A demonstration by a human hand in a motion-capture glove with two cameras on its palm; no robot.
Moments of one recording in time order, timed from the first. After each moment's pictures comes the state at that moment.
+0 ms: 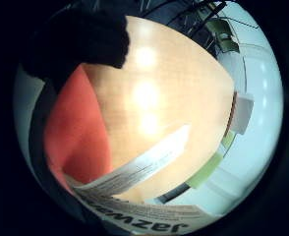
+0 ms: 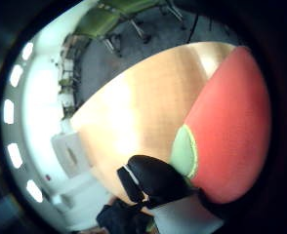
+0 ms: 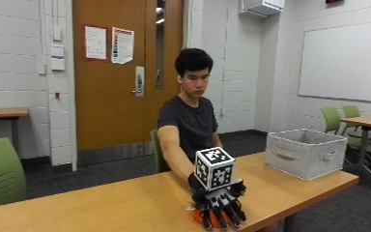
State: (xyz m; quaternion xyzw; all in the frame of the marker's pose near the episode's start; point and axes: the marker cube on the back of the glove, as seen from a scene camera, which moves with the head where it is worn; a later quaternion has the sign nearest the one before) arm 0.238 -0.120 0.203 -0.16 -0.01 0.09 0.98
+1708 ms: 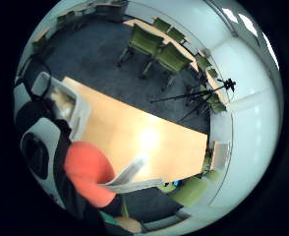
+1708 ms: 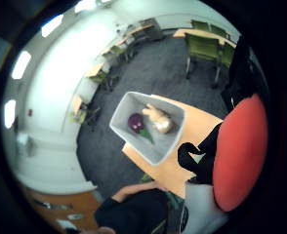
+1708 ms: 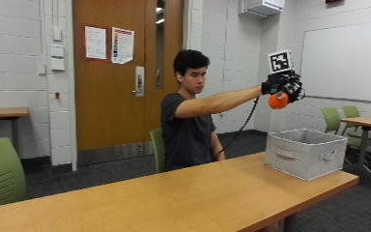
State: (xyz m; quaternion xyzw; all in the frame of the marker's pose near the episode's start) arm -0.216 -0.078 -0.107 0.06 -0.03 -0.19 0.98
